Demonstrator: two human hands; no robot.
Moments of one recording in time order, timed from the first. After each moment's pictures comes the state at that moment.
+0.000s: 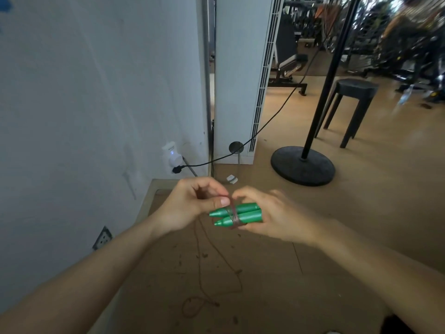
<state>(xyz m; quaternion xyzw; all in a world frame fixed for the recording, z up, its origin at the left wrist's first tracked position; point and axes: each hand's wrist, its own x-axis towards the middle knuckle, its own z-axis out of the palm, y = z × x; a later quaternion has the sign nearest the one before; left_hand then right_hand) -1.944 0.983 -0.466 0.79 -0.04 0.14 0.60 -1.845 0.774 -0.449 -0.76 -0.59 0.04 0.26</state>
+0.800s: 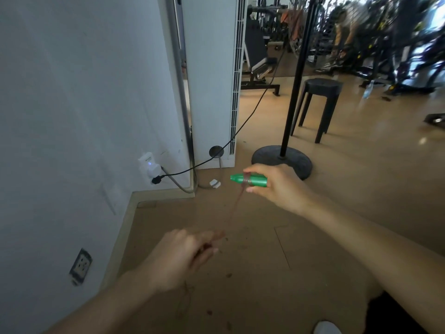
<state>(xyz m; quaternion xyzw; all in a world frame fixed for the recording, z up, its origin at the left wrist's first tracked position) -1.977 0.958 -0.506 0.96 -0.13 0.12 0.20 -1.782 0.745 -0.454 -0.87 -0.42 -0.04 0.27</state>
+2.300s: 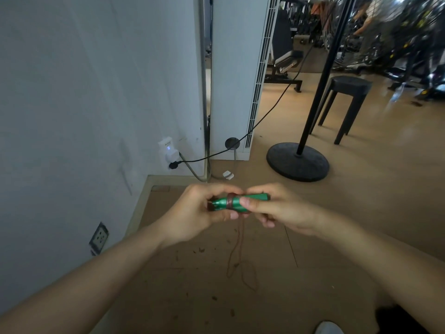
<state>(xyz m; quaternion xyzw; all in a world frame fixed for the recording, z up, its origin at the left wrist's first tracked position) -1.962 0.960 -0.460 0.86 -0.10 0.13 0.49 -1.843 0.770 -0.454 -0.70 -0.39 0.34 0.50</state>
